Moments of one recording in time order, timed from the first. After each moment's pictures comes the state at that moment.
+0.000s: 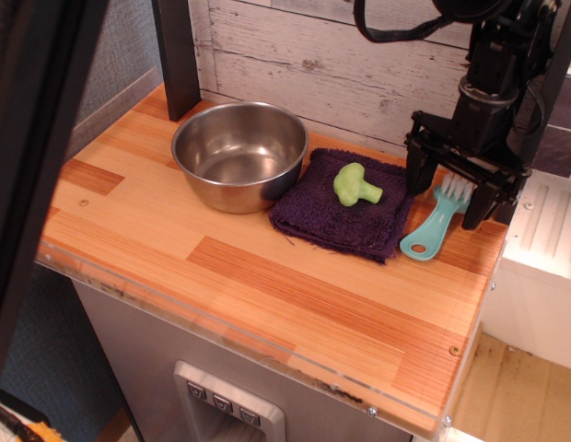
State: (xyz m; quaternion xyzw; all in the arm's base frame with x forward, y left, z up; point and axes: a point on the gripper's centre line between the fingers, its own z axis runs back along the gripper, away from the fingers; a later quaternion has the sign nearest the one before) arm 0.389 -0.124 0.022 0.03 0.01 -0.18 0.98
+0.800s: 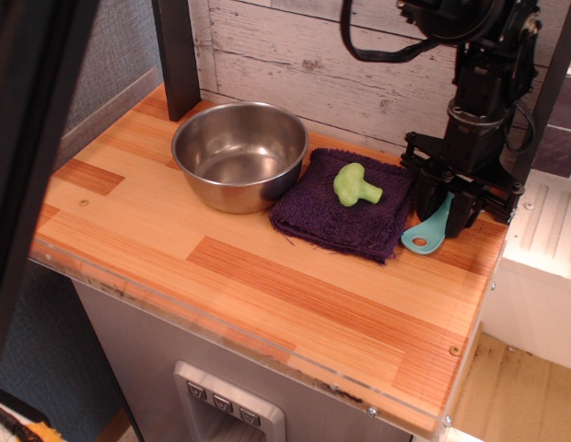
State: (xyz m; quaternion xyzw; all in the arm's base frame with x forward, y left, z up) arm 0.374 -0.122 0.007 -0.01 0.01 -0.19 0.98
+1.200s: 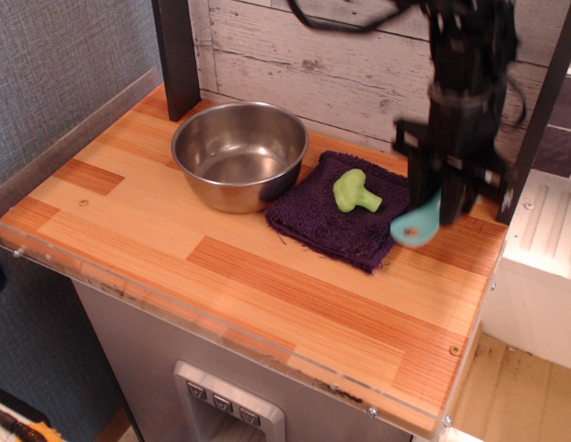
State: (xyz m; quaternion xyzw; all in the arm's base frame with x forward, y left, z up) arm 0.359 -0.117 0.053 -0.04 -0.05 -0.22 0.97
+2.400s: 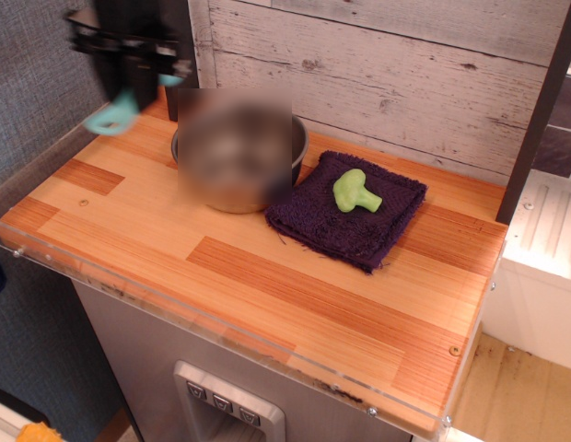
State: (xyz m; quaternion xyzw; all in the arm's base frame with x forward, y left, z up) arm 0.310 0.152 0.105 0.03 -0.03 0.00 1.00
